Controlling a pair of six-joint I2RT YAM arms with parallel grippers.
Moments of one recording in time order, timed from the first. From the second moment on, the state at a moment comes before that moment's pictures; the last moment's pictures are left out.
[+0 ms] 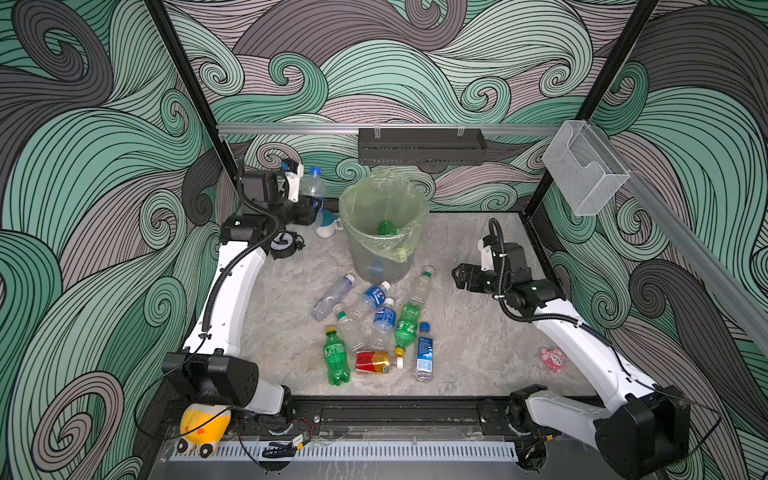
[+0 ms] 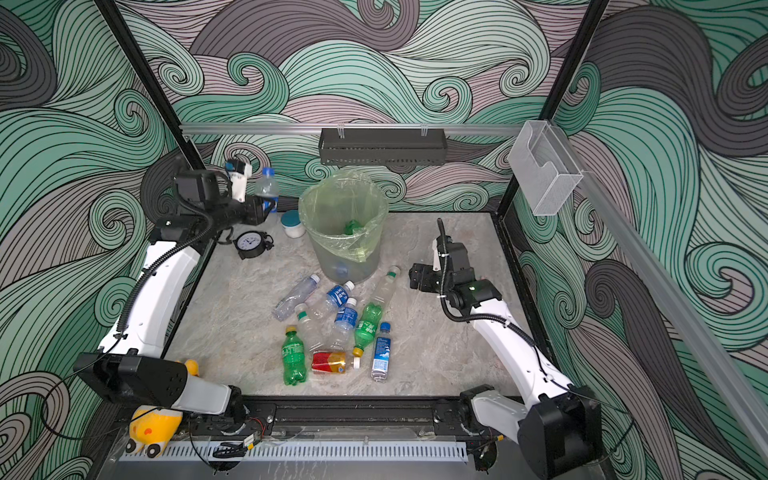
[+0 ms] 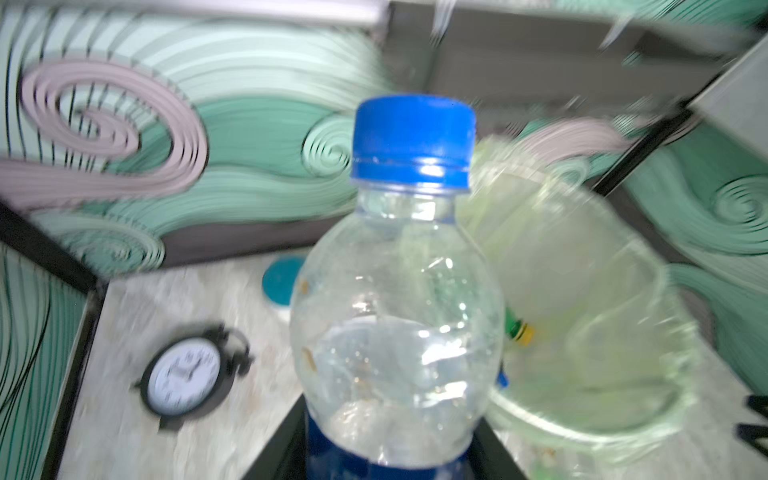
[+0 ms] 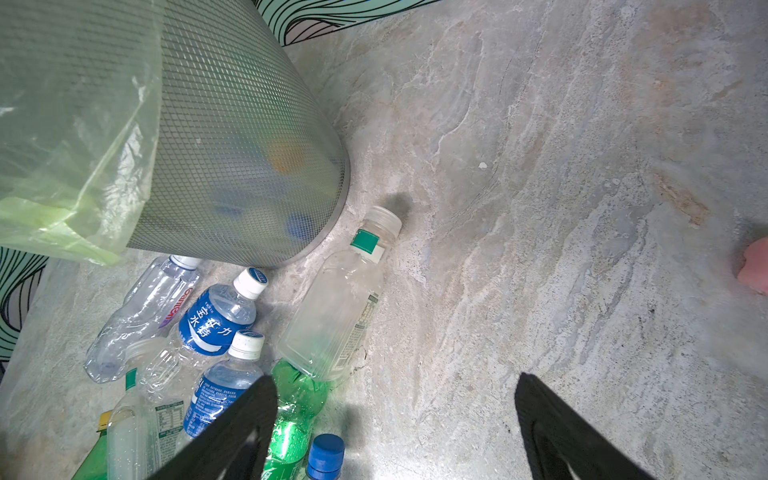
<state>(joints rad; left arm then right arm) -0.08 1.51 1.80 -0.67 0.33 -0.05 0.30 1.16 0.94 -0.54 -0.06 0.35</state>
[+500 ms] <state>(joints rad) -0.18 1.47 1.66 -0.63 0.52 -0.12 0.30 1.18 0.94 -0.54 -0.09 0.36</state>
